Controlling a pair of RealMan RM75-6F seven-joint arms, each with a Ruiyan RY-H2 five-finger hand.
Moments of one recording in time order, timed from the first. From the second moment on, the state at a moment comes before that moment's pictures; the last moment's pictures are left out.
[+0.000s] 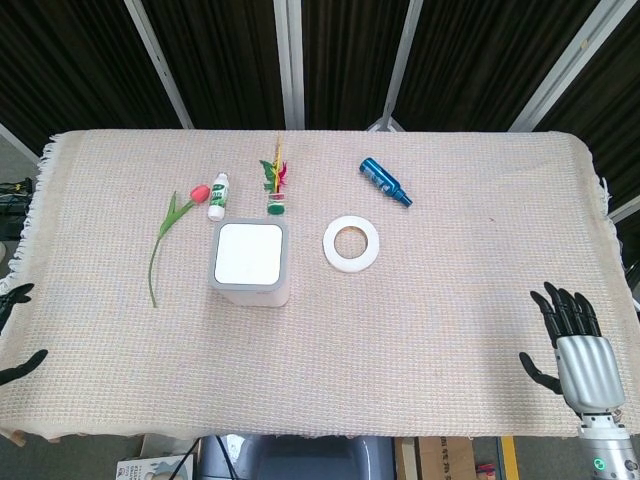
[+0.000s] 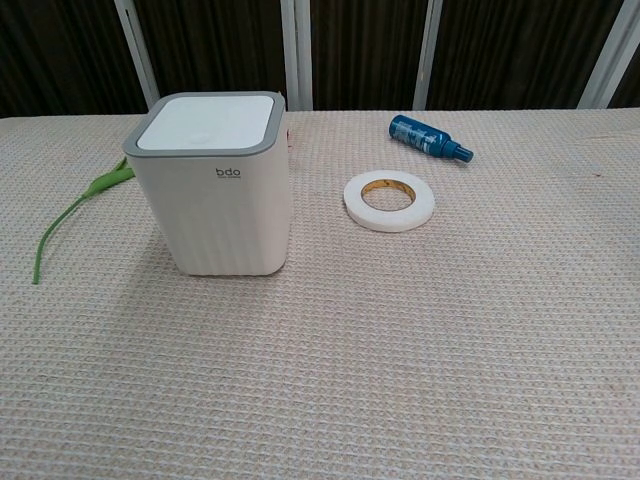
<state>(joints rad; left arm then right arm) -0.03 -0.97 -0.05 -1.75 1.62 1.61 0.07 0.06 -1.11 0.05 -1.76 -1.57 1.53 -0.11</state>
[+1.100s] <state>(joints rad) -0.57 -0.84 -0.22 -2.21 1.25 0.97 0.63 0.07 -1.12 0.05 -1.76 -1.55 1.50 -0.15</state>
